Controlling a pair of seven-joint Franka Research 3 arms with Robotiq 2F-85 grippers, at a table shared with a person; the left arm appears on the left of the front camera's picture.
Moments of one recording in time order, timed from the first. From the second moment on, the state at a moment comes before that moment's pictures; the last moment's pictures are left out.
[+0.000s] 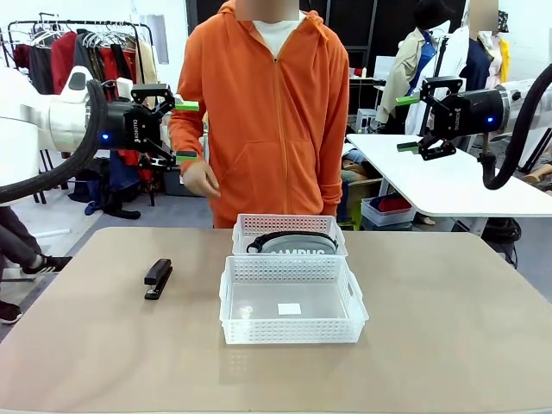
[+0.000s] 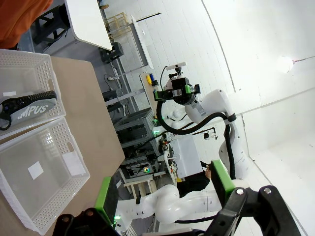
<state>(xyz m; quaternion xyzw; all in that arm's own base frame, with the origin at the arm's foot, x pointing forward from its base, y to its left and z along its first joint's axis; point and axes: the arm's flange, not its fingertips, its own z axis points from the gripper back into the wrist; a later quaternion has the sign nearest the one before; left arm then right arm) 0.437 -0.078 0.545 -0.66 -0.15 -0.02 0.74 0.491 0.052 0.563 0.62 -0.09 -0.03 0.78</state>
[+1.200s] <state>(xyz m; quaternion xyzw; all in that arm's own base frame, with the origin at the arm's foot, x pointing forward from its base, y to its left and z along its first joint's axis) 0.437 -0.078 0.545 -0.66 -0.15 -0.02 0.74 0.491 0.052 0.563 0.62 -0.09 -0.03 0.78</state>
